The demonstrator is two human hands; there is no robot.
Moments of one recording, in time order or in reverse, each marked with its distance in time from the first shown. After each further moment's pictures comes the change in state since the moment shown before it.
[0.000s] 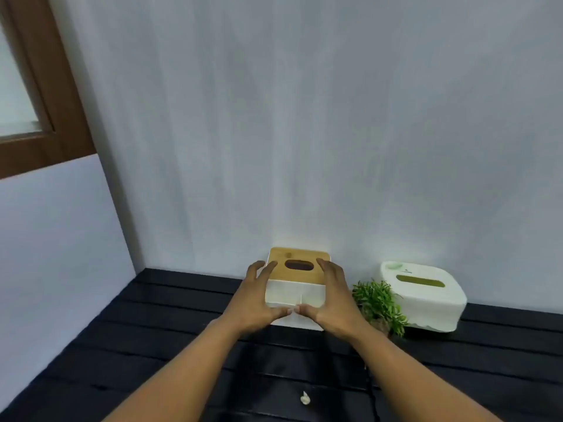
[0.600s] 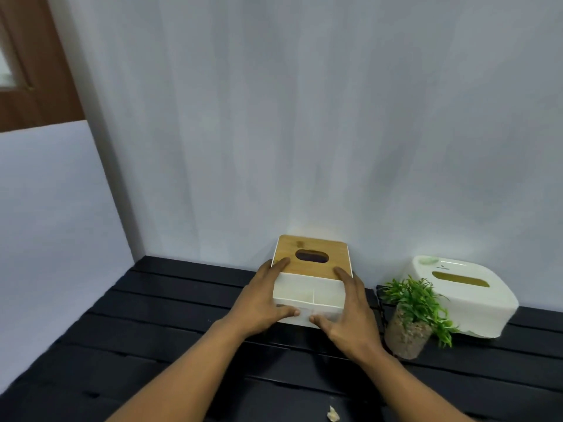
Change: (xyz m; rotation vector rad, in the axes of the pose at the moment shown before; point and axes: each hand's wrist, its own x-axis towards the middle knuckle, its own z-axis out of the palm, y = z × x) left_hand 0.022 -0.051 0.019 -0.026 0.007 0.037; right_hand 0.002 0.053 0.062 -0.080 0.133 0.115
